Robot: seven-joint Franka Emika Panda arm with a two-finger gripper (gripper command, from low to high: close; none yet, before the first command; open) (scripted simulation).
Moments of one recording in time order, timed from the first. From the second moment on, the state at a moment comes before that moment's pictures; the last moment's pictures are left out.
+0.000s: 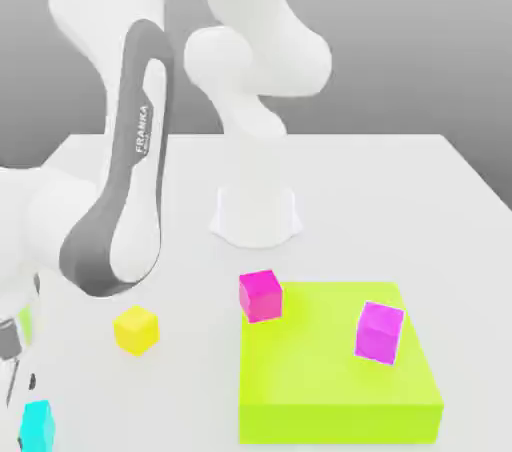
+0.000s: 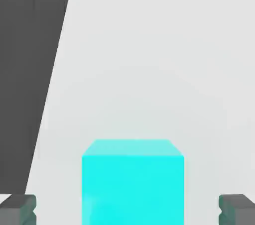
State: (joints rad) arm -0.33 0.56 -0.15 -2.18 0.19 2.72 1.51
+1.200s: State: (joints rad) arm -0.36 0.09 -0.13 -2.84 0.05 2.93 2.32
